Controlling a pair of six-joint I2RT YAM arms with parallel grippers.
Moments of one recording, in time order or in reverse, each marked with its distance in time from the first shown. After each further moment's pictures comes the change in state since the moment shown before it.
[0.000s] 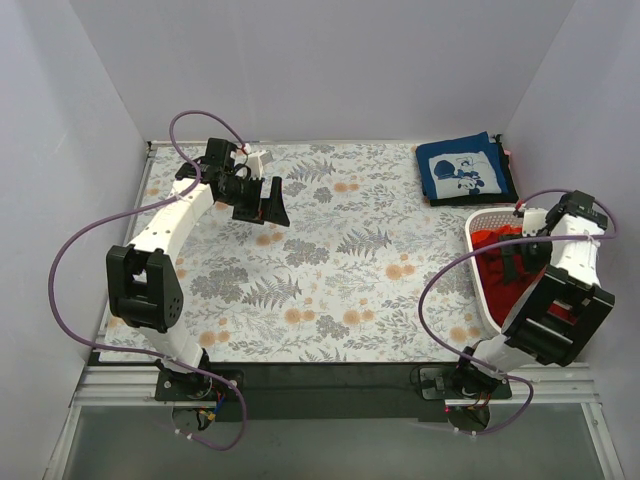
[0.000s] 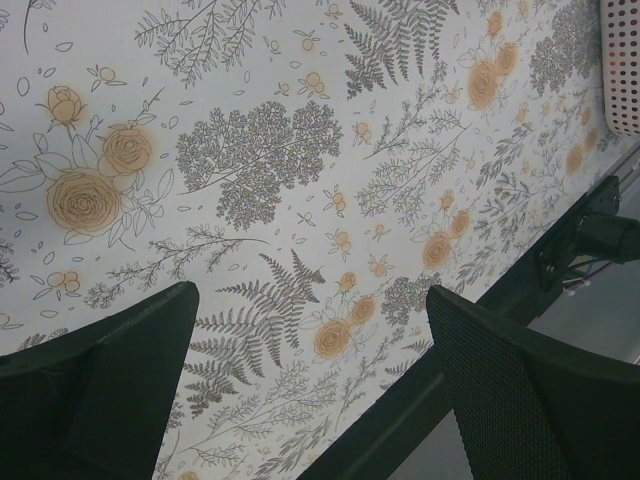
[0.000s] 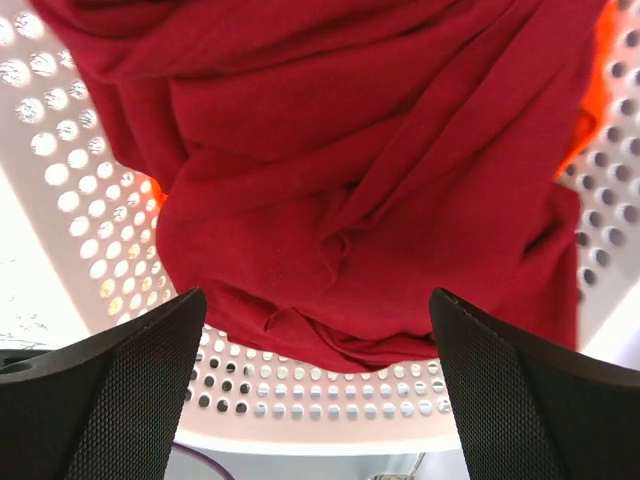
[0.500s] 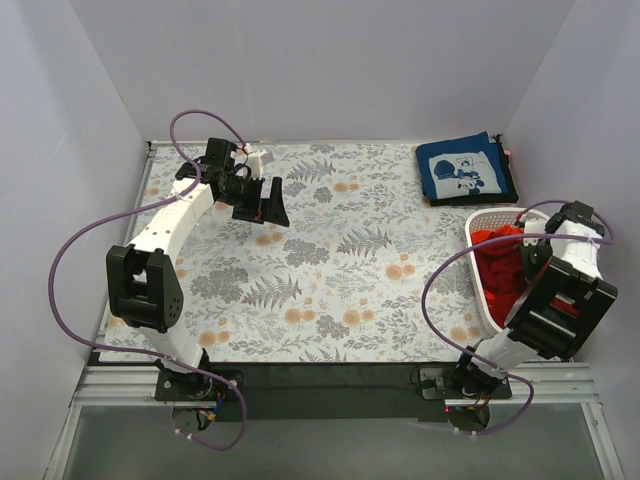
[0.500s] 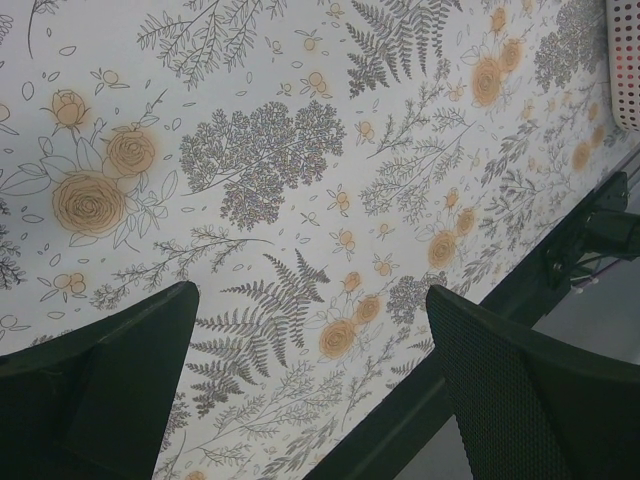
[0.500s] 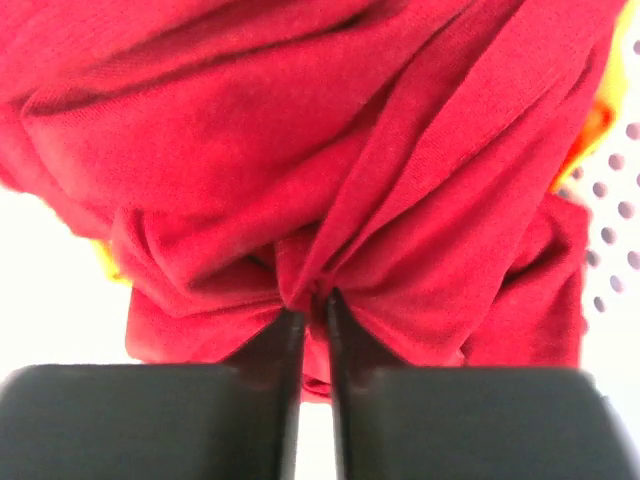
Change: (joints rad) left arm 0.000 0.000 0.007 -0.005 0.000 0.019; right arm -0.047 0.051 -0.118 0.145 0.071 -0.043
